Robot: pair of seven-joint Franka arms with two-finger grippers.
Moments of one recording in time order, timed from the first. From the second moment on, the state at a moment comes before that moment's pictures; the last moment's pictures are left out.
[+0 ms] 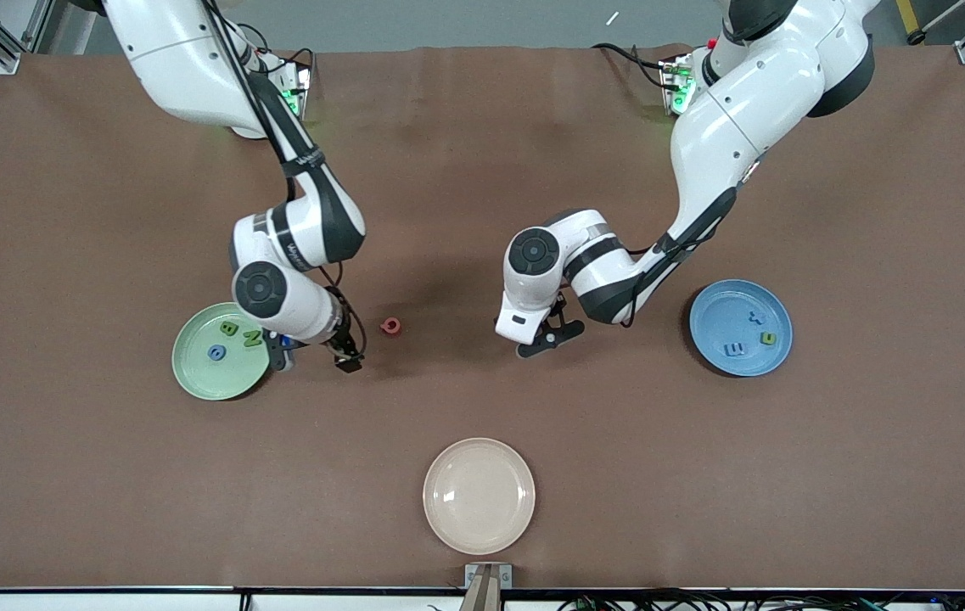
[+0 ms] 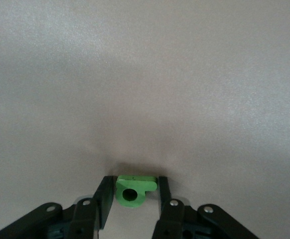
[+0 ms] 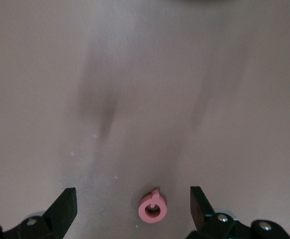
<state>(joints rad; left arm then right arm) -0.17 0.92 -0.68 -1.56 0.69 2.20 -1.48 0.53 0.57 -0.09 -1.80 0.21 2.29 1.58</state>
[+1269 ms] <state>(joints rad) 0.25 0.82 -0.94 -1.69 0.69 2.09 -1.22 0.63 0.66 -0.09 -1.78 0.21 2.33 1.68</state>
